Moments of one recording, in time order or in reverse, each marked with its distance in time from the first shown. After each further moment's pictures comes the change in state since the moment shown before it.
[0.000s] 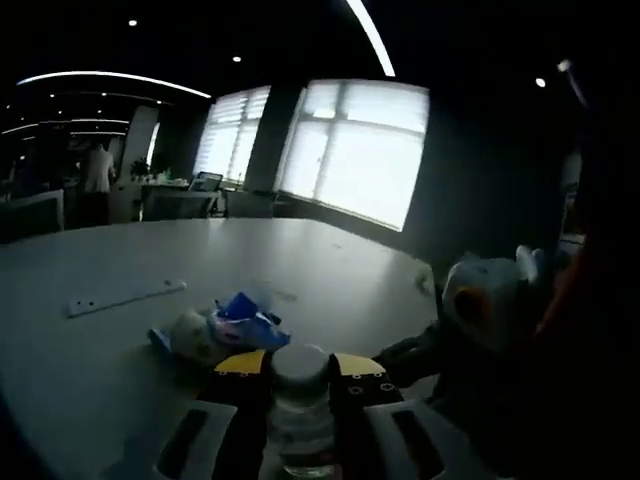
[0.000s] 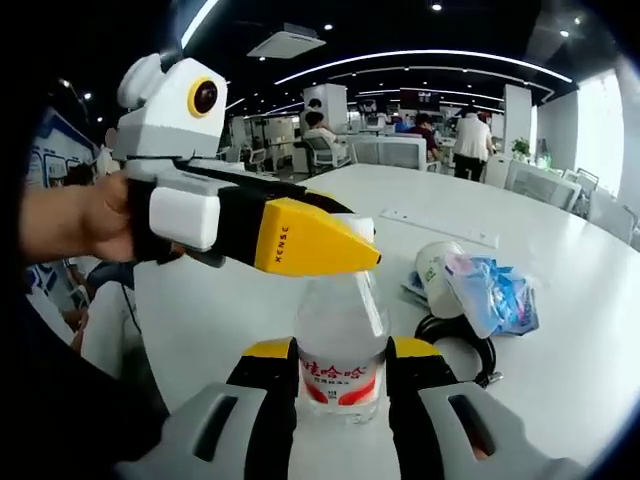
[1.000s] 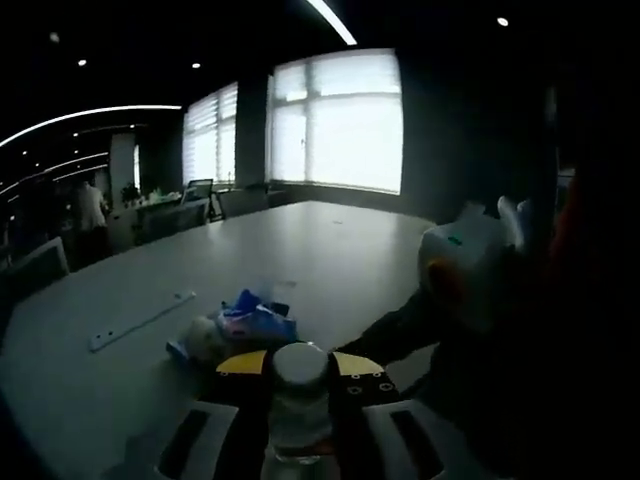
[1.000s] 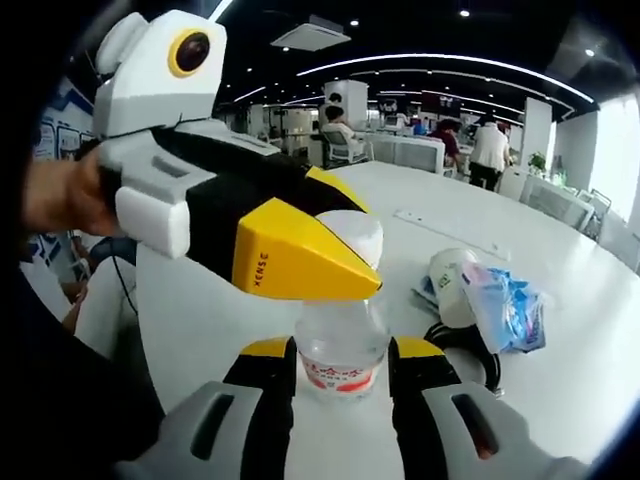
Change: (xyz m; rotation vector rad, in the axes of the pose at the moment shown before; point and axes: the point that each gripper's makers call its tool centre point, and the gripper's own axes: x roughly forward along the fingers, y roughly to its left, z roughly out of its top) left arm -0.002 -0.009 -0.007 0.183 0.070 0.039; right arm 0.008 0.006 -0.003 -0.113 0.034 0.035
